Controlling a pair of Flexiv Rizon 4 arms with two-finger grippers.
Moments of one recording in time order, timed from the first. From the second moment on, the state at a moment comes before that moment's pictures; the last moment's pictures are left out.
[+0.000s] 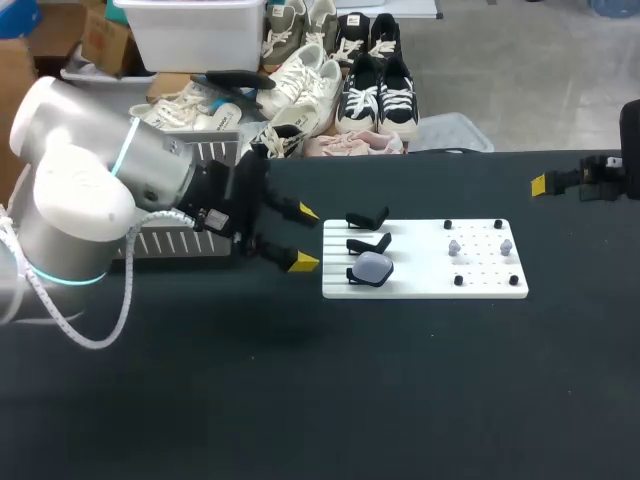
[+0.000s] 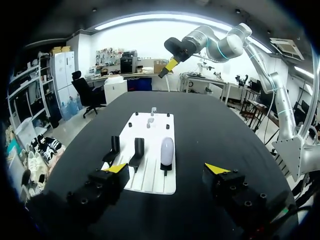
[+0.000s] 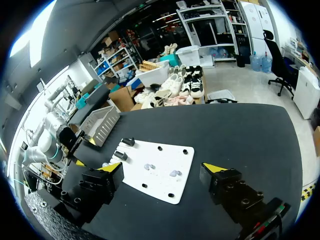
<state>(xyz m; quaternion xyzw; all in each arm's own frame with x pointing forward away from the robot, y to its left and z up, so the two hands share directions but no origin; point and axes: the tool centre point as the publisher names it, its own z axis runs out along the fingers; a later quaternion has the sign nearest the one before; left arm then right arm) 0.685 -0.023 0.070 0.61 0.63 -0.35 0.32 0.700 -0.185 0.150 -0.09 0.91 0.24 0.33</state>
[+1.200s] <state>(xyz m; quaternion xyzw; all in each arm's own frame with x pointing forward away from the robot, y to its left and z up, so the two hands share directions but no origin) 0.686 -0.045 0.042 0.61 0.62 -0.37 0.34 0.700 -0.185 0.150 -0.09 0.91 0.24 0.33</state>
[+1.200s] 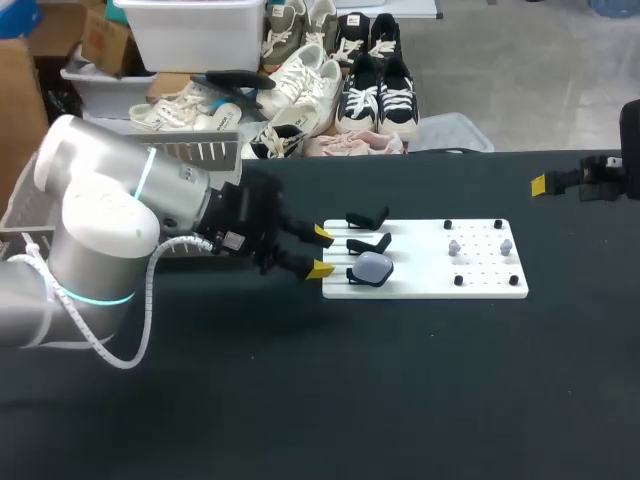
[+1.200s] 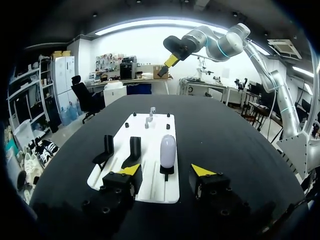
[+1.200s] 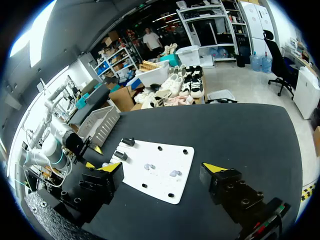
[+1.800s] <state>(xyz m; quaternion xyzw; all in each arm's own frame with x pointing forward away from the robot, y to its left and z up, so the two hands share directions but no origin) 0.680 -0.059 0.036 0.60 0.62 -0.38 0.34 0.700 -0.185 0.150 -0.09 0.91 0.24 0.33</state>
